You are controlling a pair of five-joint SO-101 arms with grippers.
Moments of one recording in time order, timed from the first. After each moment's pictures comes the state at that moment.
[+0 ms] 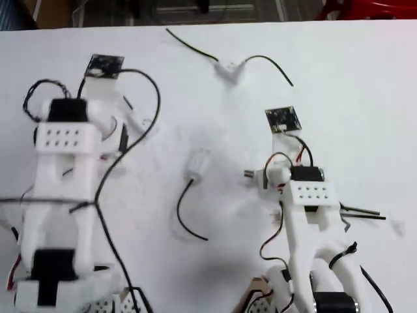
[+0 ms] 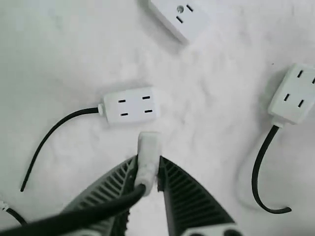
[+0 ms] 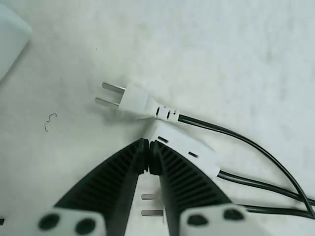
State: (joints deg) left arm -5.1 -8.0 9.0 89.8 -2.8; right arm -2.9 -28.9 54.0 52.3 11.4
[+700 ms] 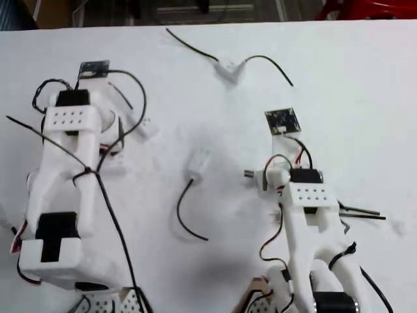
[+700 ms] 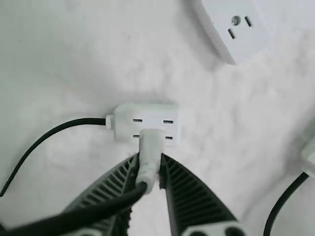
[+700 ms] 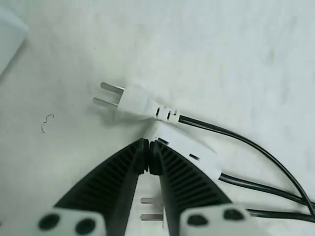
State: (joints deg) left arm -9.3 4.2 8.0 81.5 4.4; right arm -2.9 -28.9 55.4 49.5 11.4
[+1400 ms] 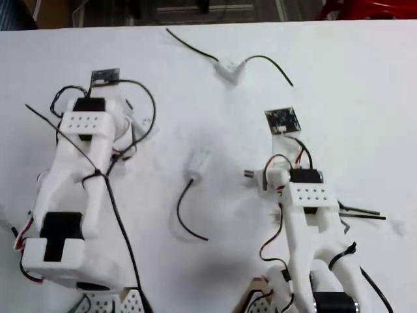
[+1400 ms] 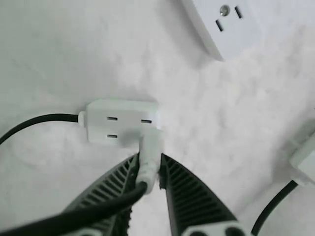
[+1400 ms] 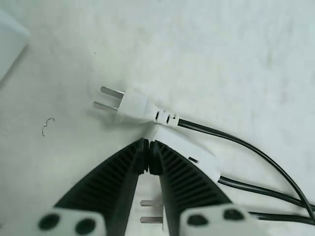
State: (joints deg) left arm -5.3 4.2 13.9 76.2 10.1; right arm -2.9 -28.9 55.4 49.1 11.4
